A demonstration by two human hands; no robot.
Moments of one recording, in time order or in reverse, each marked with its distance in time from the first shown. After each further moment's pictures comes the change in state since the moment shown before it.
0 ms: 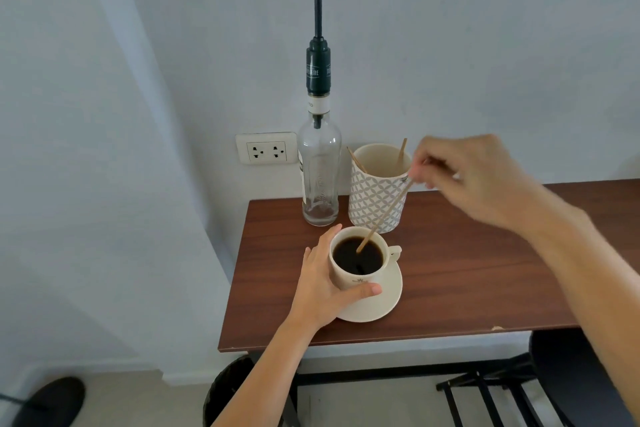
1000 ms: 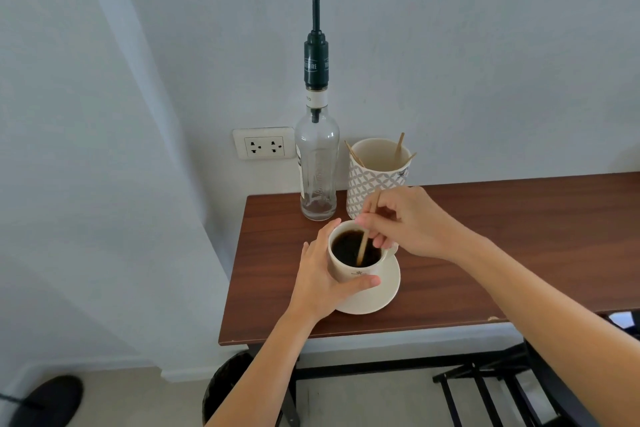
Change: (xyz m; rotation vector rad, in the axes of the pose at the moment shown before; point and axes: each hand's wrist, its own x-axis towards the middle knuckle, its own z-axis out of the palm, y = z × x) left_hand -0.001 0.002 -0.001 -0.005 0.017 0.016; right_hand -0.015 -0.018 0.074 0.413 -0.290 0.283
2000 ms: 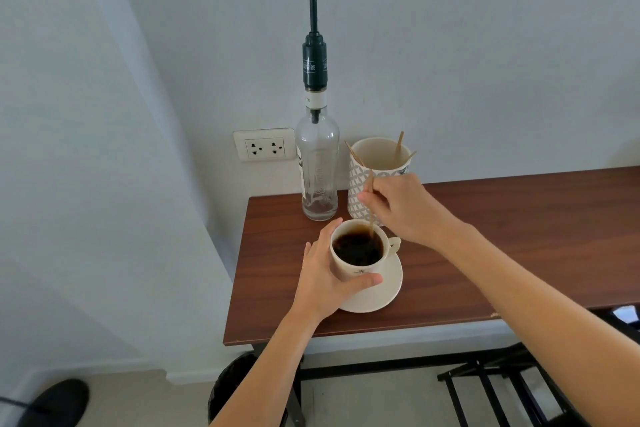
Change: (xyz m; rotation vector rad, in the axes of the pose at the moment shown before) left_hand -0.001 0.005 -0.001 0.014 -0.010 -0.021; right_hand 0.021 0.005 0.005 -0.267 0.173 -0.086
